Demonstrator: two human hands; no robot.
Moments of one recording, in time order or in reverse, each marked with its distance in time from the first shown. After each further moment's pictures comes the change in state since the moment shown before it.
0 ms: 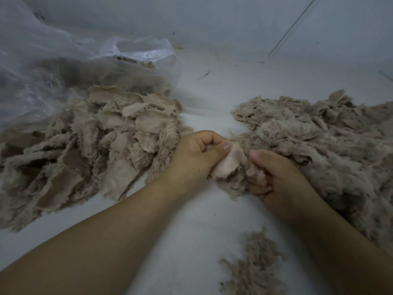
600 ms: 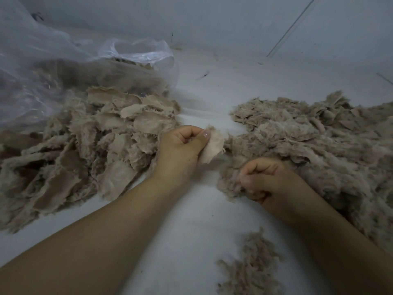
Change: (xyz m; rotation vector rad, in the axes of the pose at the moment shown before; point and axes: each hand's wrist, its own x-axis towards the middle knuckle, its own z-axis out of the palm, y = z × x) left_hand 0.008 0.001 -0.010 0.020 0.269 -0.003; right_hand -0.007 -0.002 -0.008 -0.289 -0.234 -0.051
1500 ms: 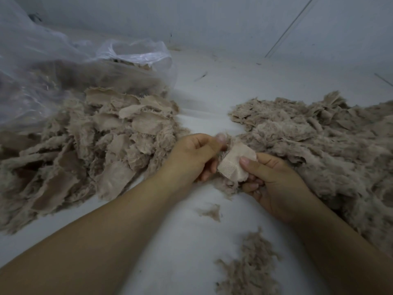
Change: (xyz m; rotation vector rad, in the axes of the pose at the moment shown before) left_hand -0.006 0.002 0.003 -0.024 -0.330 -0.183; right_hand 0.007 0.002 0.005 0.223 0.220 0.079
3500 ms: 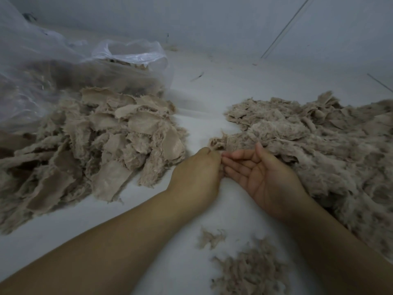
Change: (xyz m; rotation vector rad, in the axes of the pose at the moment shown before) left_hand -0.031 -0.032 0.019 1.195 -0.121 0.346; right_hand 0.005 0.001 0.000 0.257 0.072 0.054
